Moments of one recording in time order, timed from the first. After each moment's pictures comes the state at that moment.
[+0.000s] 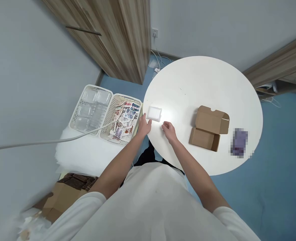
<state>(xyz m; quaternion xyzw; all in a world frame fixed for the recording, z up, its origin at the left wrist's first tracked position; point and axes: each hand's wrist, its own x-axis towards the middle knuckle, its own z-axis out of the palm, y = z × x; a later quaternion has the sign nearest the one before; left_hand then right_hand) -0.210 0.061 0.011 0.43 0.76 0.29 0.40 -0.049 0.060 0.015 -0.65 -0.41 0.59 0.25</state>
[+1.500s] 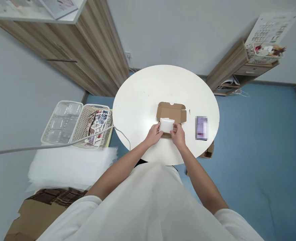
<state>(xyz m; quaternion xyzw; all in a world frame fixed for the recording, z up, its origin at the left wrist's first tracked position) 0.003 0.029 0.060 0.57 0.57 0.30 0.51 0.165 0.019 0.057 -0.69 -0.54 0.36 0.32</state>
